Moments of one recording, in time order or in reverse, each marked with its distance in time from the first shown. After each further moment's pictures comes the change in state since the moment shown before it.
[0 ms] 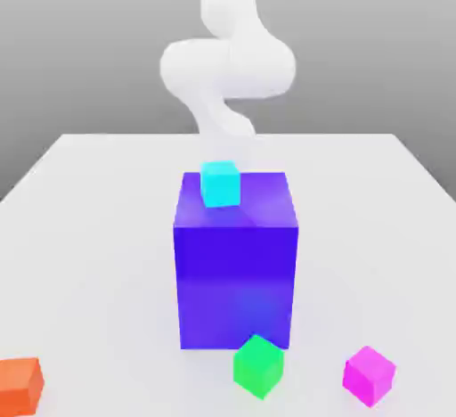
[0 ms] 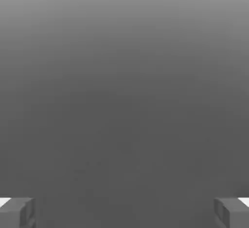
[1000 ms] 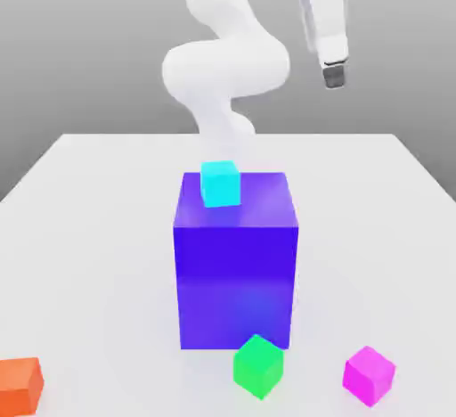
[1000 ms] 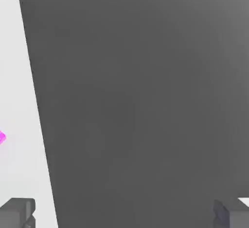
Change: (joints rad) arm 0.472 0.391 -0.299 -0.053 -0.019 0.154 -1.268
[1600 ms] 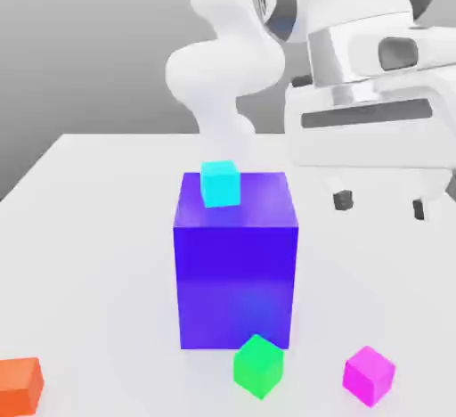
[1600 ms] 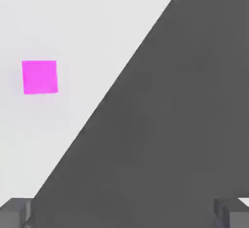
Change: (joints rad) arm 0.209 0.243 -0.127 -0.031 0.106 0.089 -0.821
